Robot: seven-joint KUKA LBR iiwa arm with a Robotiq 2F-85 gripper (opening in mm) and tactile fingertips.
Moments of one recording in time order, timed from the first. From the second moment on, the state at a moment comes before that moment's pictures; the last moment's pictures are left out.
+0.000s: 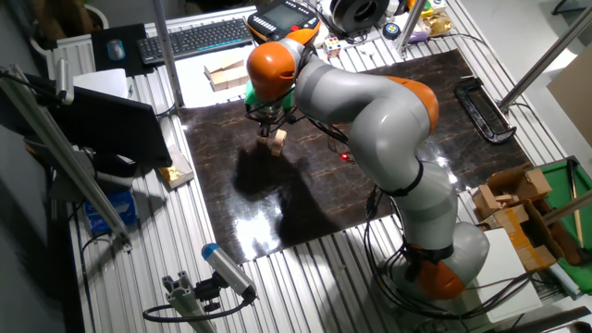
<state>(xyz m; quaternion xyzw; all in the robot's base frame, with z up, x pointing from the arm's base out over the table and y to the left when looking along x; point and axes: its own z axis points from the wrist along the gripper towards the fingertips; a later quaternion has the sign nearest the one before) 0.634 0.277 0.091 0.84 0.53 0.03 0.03</state>
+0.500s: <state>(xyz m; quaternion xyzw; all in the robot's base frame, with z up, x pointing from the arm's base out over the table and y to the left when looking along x) 0.642 0.277 0.064 0.86 0.50 0.04 0.03</state>
